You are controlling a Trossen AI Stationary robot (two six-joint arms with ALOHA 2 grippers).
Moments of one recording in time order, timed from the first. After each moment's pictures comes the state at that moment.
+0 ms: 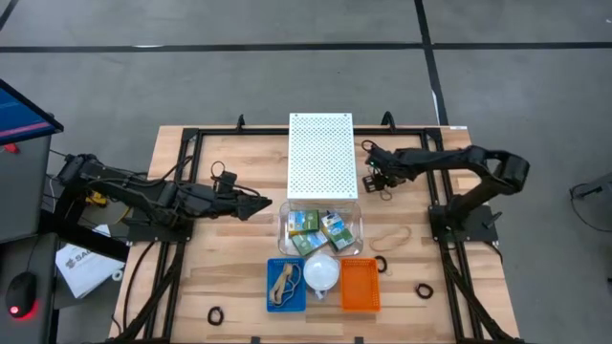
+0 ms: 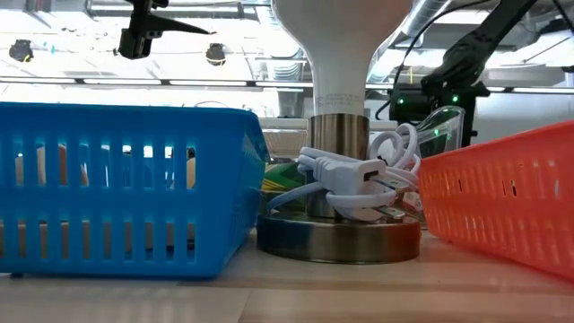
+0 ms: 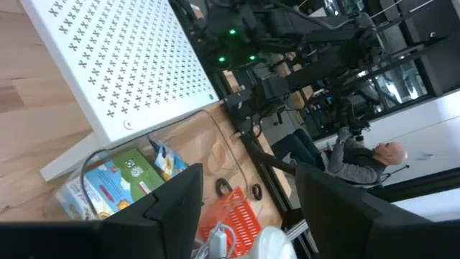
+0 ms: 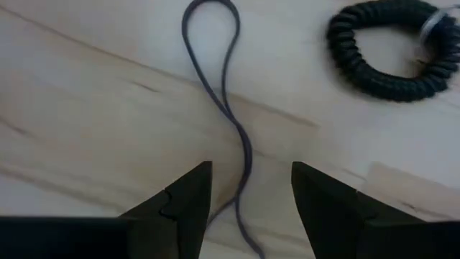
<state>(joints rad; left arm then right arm) -0.27 0.92 0.69 -0.06 -0.50 -1.15 -0.52 1.51 0.68 -0.56 0.17 0.70</state>
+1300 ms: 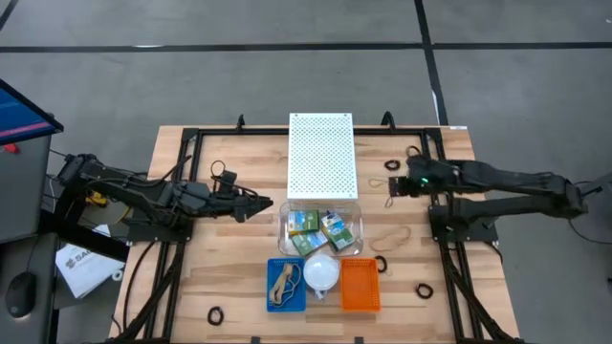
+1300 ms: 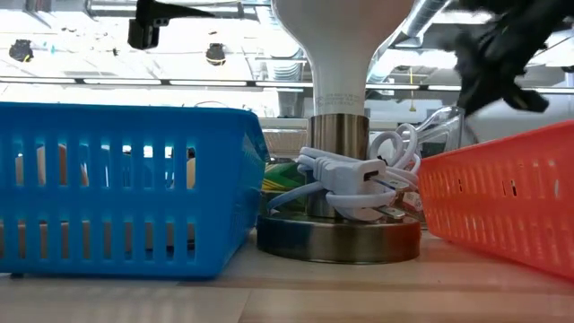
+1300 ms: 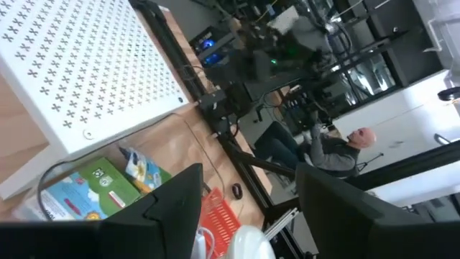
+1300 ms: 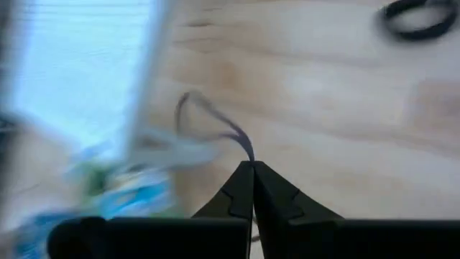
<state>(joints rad) -0.27 0.92 0.69 0.04 -0.46 -1.08 -0.16 0.74 0.68 -0.82 0.19 1.14</state>
